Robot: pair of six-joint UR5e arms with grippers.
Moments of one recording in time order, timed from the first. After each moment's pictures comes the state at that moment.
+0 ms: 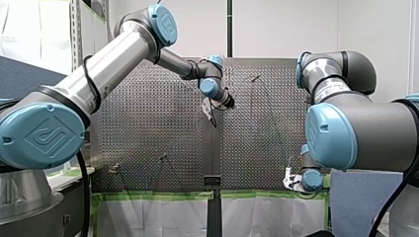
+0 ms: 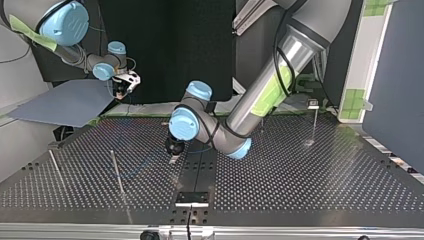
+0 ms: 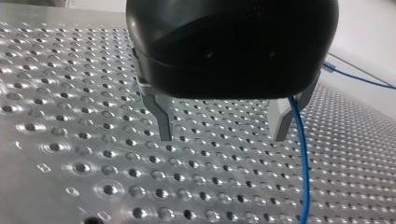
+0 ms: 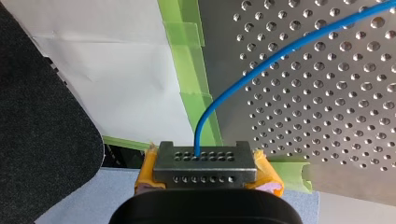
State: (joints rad) left arm -0.56 -2.34 -0.92 -3.20 -1.65 -2.16; right arm 1.66 -0.47 1.52 -0.61 1.56 1.66
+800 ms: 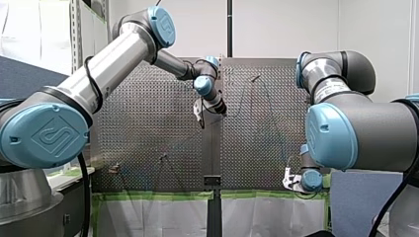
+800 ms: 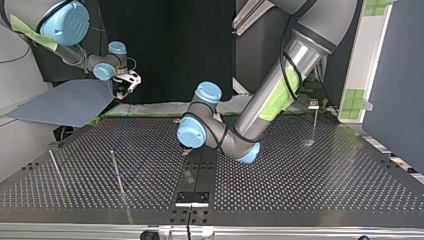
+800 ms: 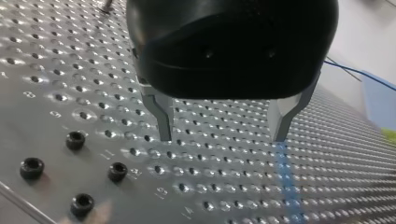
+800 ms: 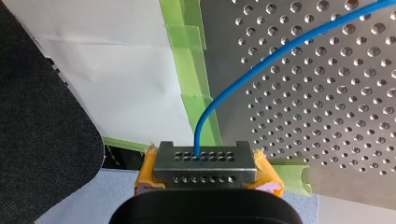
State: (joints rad) left arm -0.52 -2.34 -0.92 -3.41 -1.64 -2.07; right arm 1.66 -0.47 1.52 -0.61 1.56 1.65
